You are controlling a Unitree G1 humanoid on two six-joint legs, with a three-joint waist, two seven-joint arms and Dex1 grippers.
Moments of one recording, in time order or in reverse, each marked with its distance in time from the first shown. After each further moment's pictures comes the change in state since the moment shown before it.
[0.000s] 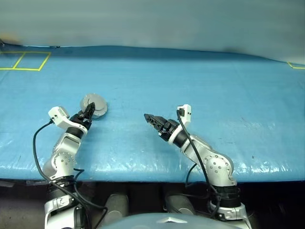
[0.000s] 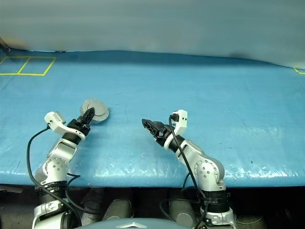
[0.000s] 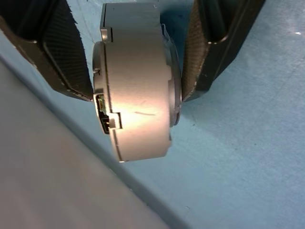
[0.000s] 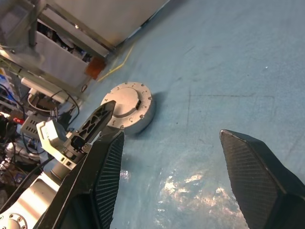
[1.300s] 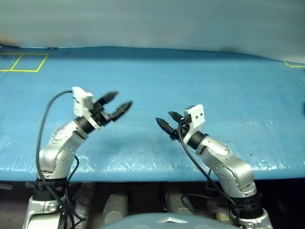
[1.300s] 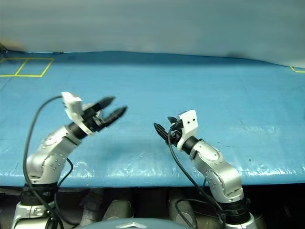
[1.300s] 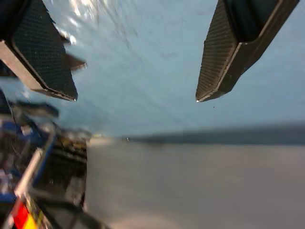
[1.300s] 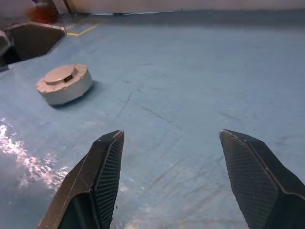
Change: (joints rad) left arm 0.079 0.237 -0.460 -0.407 0.086 -0.016 -0.457; right arm 0.085 -0.312 0.125 -0.214 -0.475 -0.222 0.137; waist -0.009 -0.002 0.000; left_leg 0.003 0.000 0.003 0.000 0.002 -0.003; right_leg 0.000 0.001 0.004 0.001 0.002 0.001
